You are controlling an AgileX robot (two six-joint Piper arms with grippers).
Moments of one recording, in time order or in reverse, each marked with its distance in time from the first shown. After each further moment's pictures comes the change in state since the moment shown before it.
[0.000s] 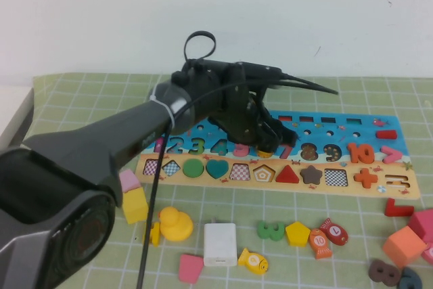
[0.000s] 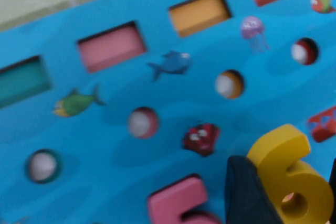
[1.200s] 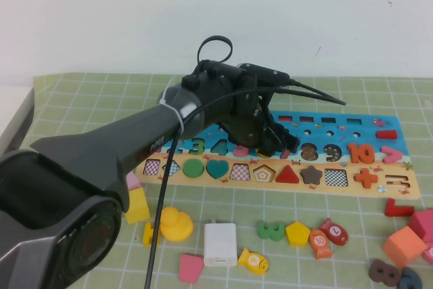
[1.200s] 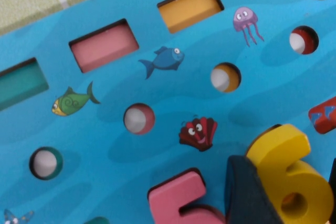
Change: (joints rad) right arm 0.000 0.000 0.000 0.000 0.000 0.000; left arm -0.032 0.002 -0.001 0.123 0.008 -0.060
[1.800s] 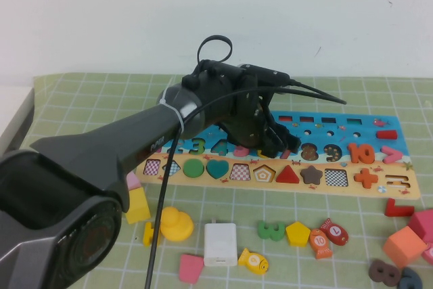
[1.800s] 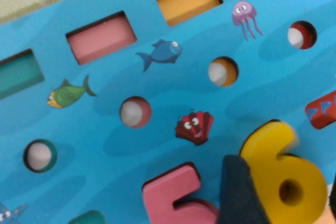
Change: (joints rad) right arm 0.000 0.000 0.000 0.000 0.000 0.000; left arm 0.000 0.000 -0.002 -0.007 0.011 -0.009
